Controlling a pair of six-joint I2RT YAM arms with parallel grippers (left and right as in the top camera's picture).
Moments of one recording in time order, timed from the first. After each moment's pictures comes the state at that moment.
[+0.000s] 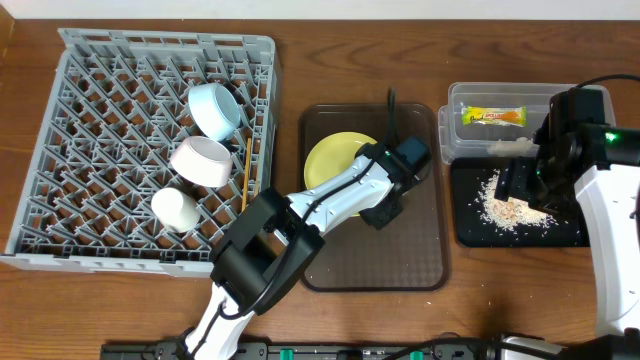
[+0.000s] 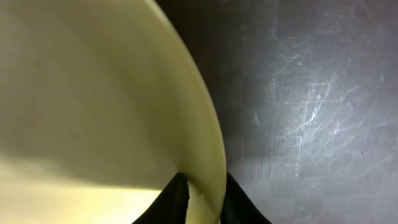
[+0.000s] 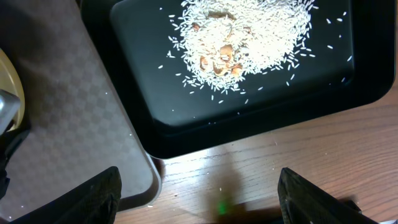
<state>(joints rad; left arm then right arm) -0.83 2.15 1.55 -0.92 -0.04 0.04 -0.10 1.45 1.32 -1.32 0.02 0.24</state>
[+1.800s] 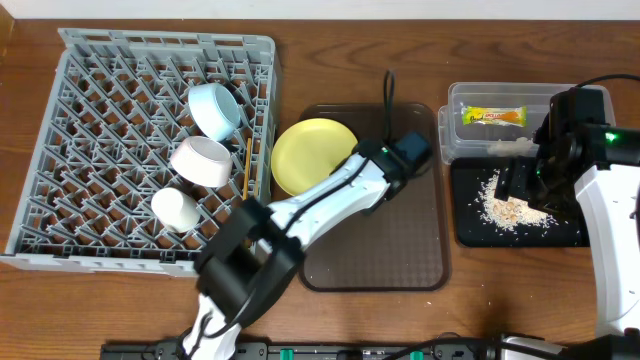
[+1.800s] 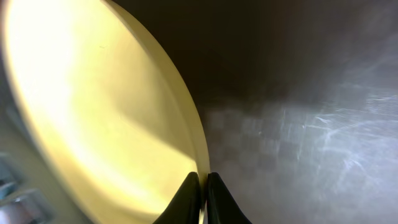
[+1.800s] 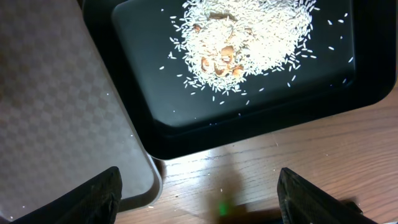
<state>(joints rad) -0.83 2.03 1.56 -1.00 -0.40 -0.03 -0.10 1.45 1.32 -1.32 0.02 0.24</state>
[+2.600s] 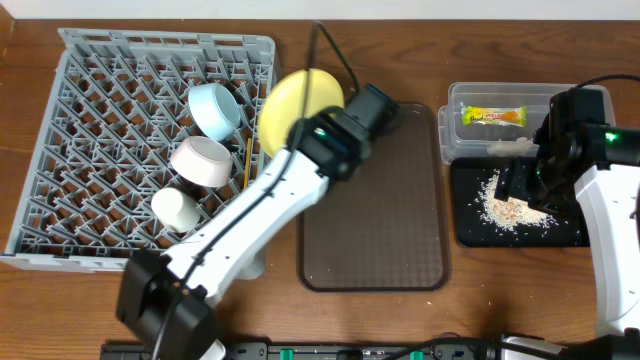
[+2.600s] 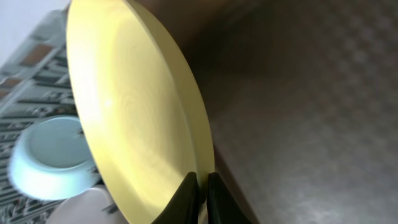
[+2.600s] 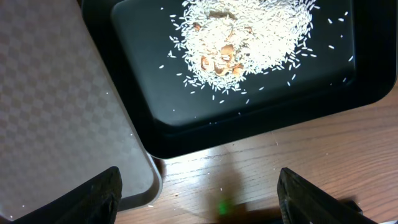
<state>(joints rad) -0.69 1.73 1.57 -0.95 -0.40 0.02 -0.10 1.45 1.32 -1.32 0.02 0.24</state>
